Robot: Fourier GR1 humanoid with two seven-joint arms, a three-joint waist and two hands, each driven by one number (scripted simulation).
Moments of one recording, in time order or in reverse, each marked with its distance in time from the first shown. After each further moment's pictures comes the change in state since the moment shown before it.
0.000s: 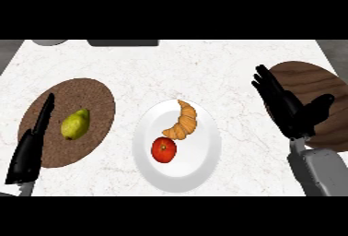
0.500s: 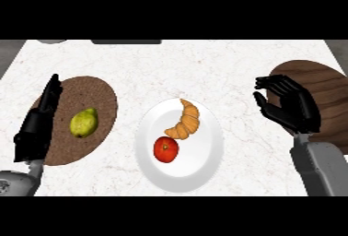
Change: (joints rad) left arm -0.128 -0.075 0.049 -0.028 0.100 -0.036 0.140; right arm -0.038 0.035 -0.132 0.173 -0.003 0.023 -0.316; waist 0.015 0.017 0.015
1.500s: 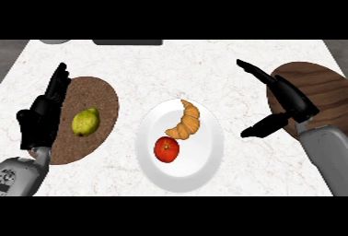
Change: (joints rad) left arm -0.086 -0.049 0.020 -0.024 -0.018 -0.026 0.162; right arm -0.131 -0.180 0.239 -0.078 0.406 0.146 0.078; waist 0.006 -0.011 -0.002
